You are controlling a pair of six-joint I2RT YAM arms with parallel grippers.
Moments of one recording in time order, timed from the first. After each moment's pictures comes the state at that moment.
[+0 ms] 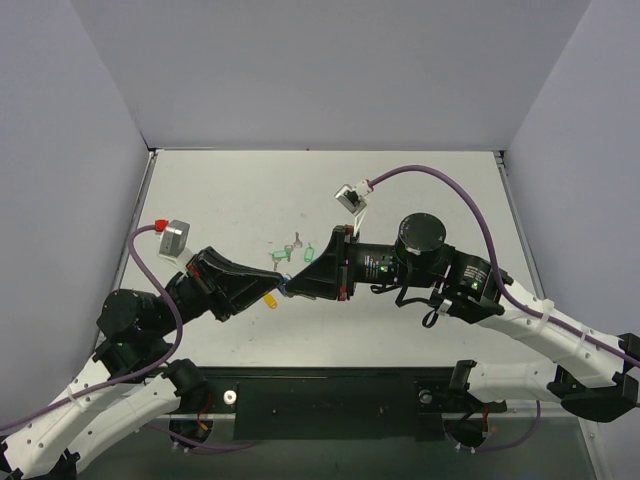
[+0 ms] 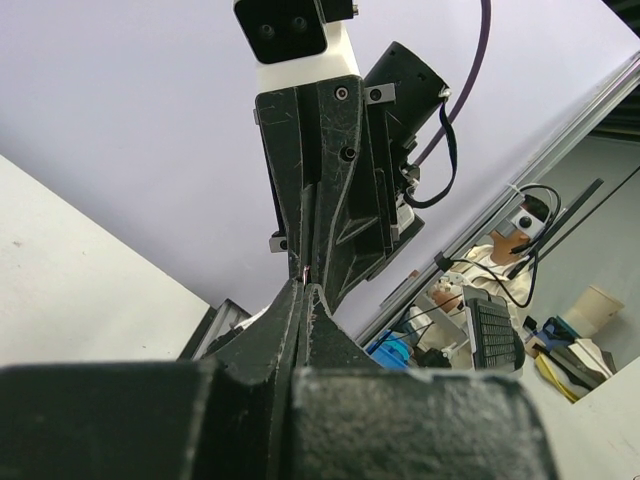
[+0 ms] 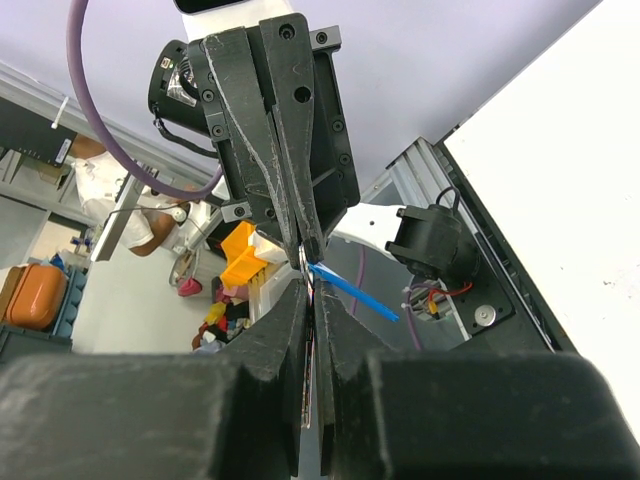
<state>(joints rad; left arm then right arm) -0.82 0.50 0.74 0.19 0.32 -0.96 1.10 1.12 1.31 -0.26 -0.33 0.81</state>
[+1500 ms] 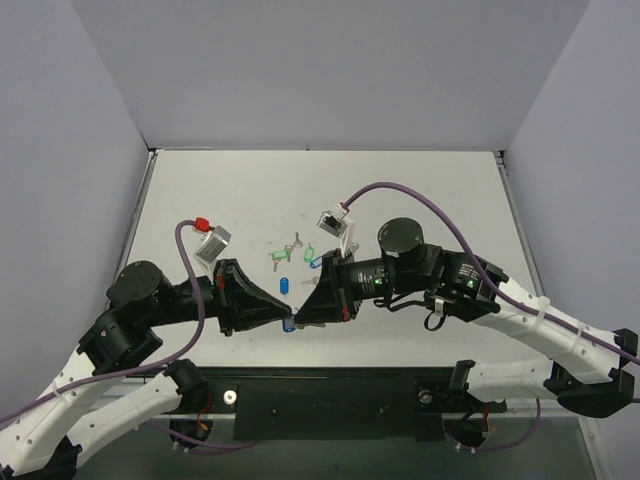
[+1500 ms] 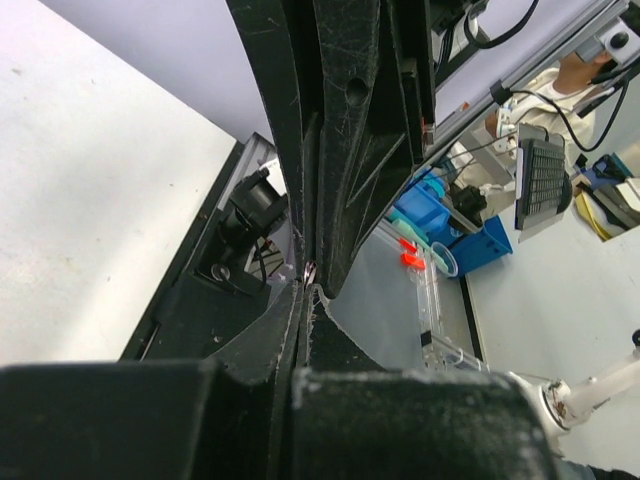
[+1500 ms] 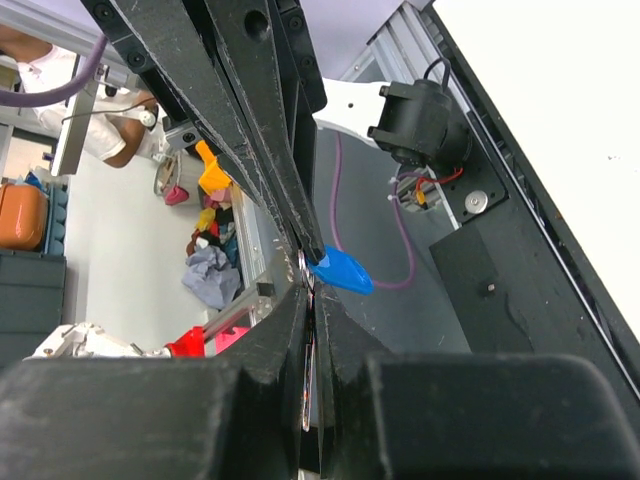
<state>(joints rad) -0.82 0.60 0.95 -0.30 0.58 -0.72 1.11 1.15 1.35 -0.51 -0.44 0.76</state>
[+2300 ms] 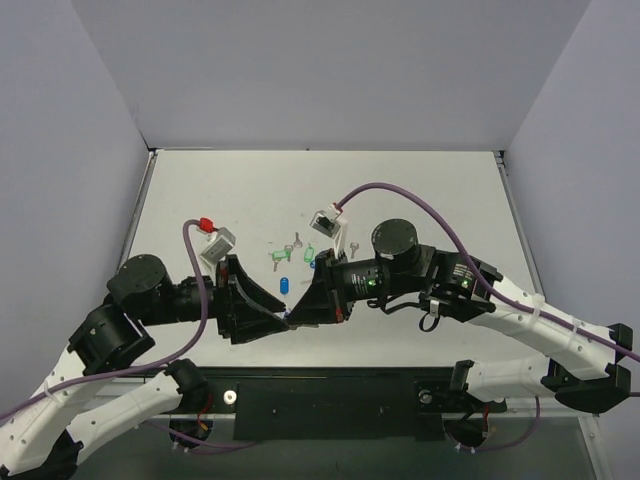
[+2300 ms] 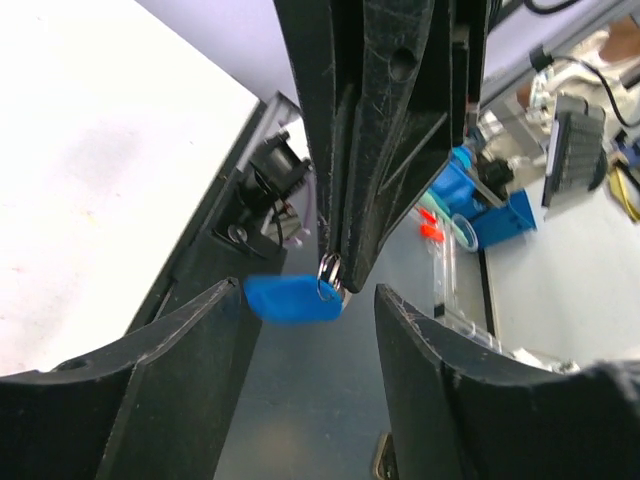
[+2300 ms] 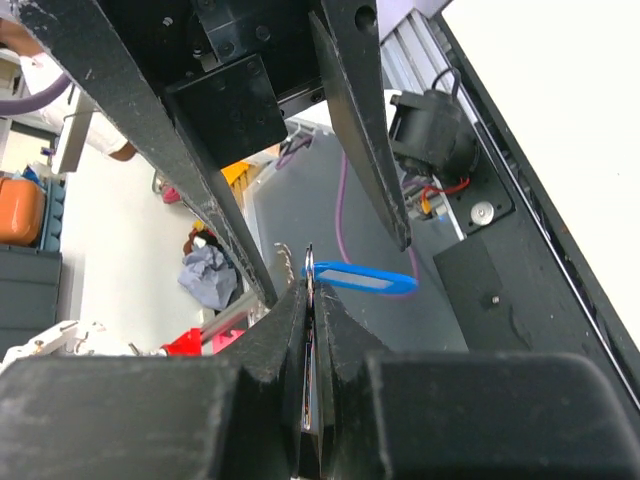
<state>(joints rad) -0.82 0.65 1.05 -0.51 0.62 -0.65 1.15 1.18 1.38 -0.52 -0.43 0.74</state>
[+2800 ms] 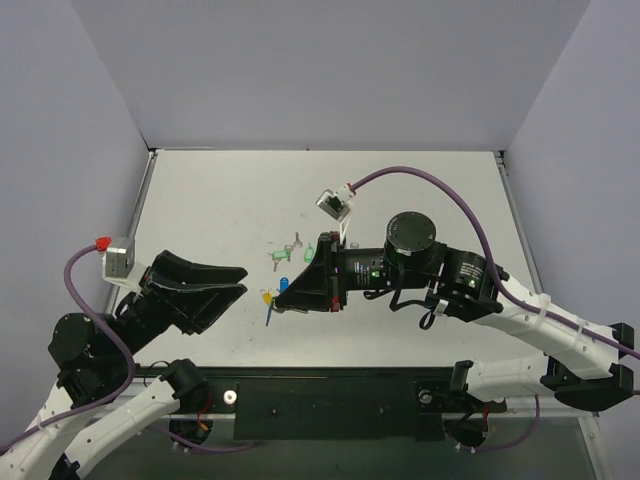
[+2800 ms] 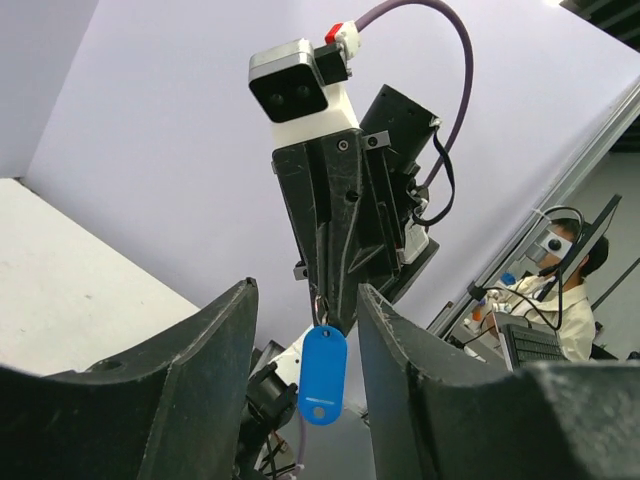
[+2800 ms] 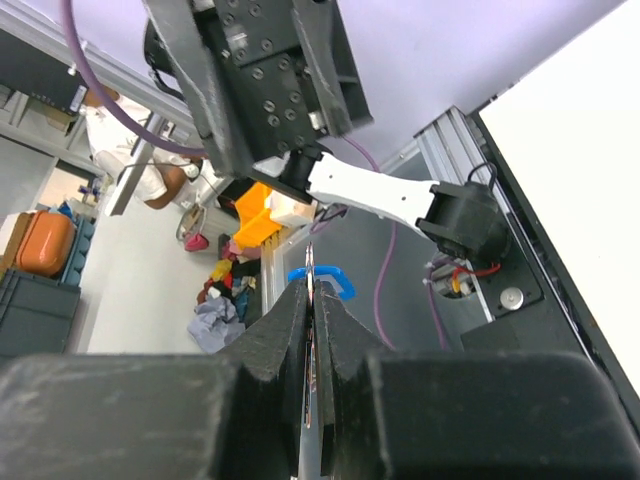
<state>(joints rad) -0.82 0.35 0.86 -0.02 0.21 -0.81 1.18 1.18 1.44 -0.36 -0.36 0.77</state>
